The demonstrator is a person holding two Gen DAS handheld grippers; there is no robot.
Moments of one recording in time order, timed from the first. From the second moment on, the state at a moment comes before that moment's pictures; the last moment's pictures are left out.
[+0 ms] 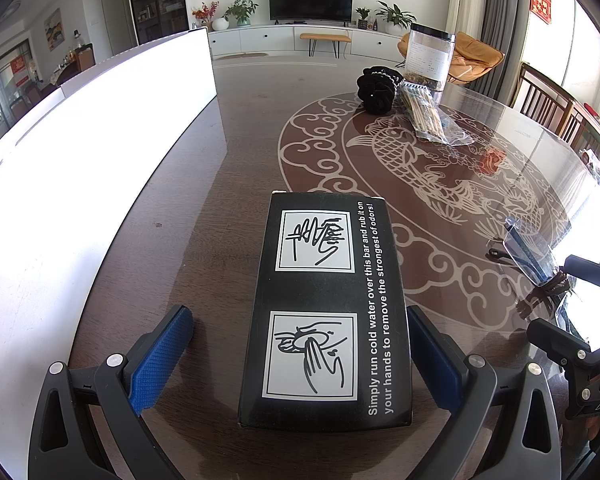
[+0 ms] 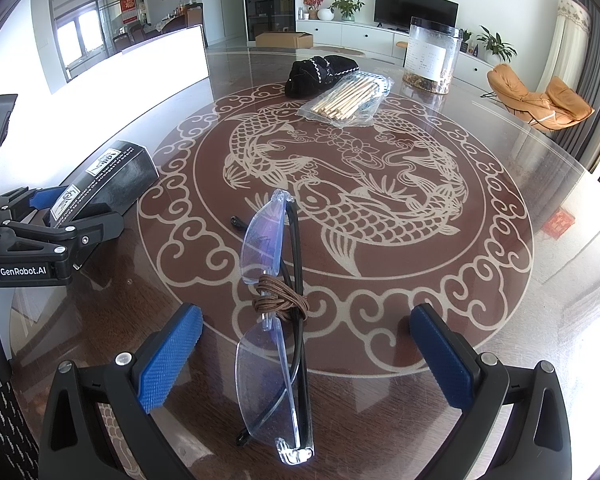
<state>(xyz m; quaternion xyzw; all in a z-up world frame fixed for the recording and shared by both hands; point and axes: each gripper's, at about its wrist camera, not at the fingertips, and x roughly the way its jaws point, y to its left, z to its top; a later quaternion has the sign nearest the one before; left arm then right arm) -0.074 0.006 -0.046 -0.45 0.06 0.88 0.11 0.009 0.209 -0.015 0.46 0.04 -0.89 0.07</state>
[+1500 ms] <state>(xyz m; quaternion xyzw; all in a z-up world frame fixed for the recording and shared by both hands) -0.039 -0.189 0.142 -0.37 -0.04 0.93 0.04 -0.079 0.088 0.188 0.39 0.05 -0.89 0.23</state>
